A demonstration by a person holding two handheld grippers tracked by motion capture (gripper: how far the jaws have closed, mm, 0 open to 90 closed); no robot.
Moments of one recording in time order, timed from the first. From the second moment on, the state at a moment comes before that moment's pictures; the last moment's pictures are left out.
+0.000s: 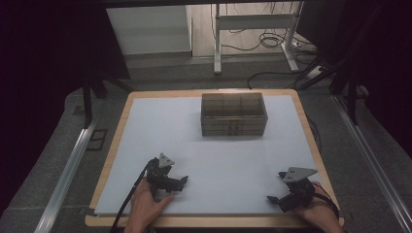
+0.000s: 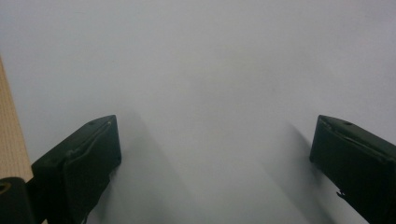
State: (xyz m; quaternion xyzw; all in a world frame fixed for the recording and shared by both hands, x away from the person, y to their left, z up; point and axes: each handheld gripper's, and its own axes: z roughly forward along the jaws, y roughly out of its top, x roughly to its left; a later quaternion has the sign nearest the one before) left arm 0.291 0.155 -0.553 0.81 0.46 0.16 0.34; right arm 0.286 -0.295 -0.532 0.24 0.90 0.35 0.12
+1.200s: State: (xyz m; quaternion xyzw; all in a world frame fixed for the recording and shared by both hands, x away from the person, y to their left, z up) left arm 0.291 0.155 -0.553 0.81 0.46 0.16 0.34; right arm 0.284 -0.296 -0.530 0.24 0.90 0.36 0.12
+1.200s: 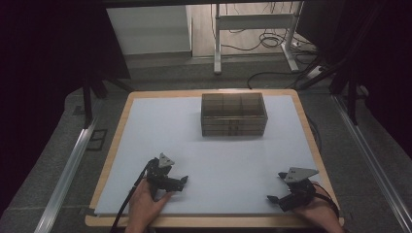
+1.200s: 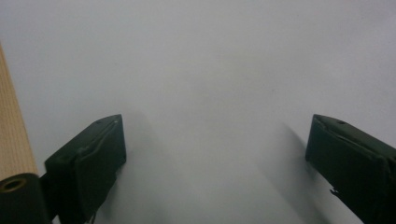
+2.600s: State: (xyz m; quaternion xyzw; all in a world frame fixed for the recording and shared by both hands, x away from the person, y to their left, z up) left arm 0.291 0.155 -0.553 0.81 0.46 0.16 0.34; right arm 0.310 -0.266 -0.510 0.19 0.91 0.29 0.22
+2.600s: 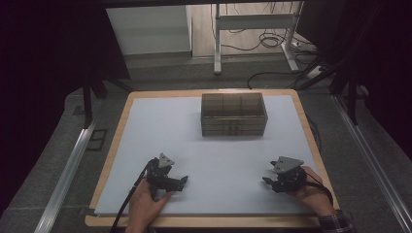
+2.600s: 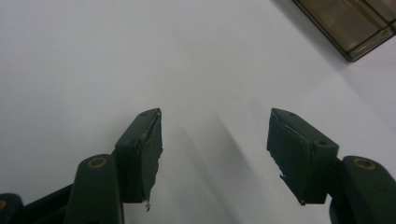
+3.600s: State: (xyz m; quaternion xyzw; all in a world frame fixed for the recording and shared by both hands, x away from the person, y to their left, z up) left arm 0.291 0.155 -0.552 0.81 0.46 0.16 0.34; right arm 0.326 -0.229 -0.513 0.11 0.90 0.23 0.35
